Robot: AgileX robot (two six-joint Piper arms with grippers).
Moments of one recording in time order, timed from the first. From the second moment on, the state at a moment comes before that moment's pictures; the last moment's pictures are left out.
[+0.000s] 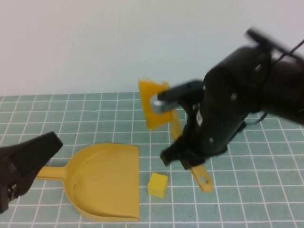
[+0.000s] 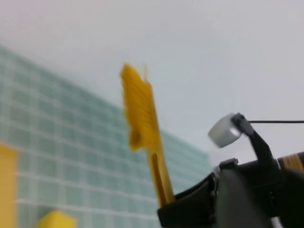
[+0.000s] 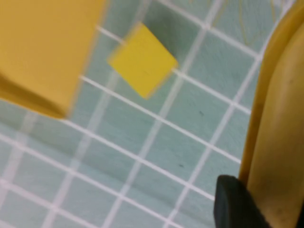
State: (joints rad) right arm 0.77 1.79 -1.47 -0.04 1.09 0.28; left arm -0.08 0.60 -0.49 -1.45 0.58 0.52
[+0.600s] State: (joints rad) right arm 0.94 1.71 -1.72 0.16 1.12 0.11; left arm -0.08 0.86 -0.49 -1.79 0.81 0.76
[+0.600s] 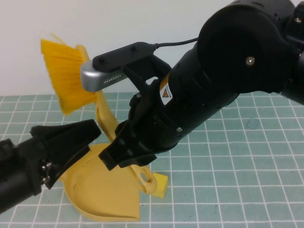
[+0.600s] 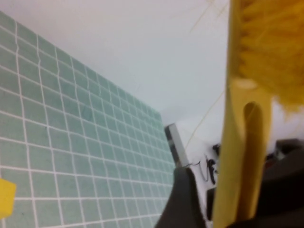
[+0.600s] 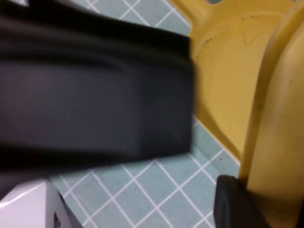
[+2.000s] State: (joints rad) right arm 0.97 1.78 -1.72 0.25 1.06 0.09; left arm -0.08 0.96 -0.53 -1.83 0.82 0.88
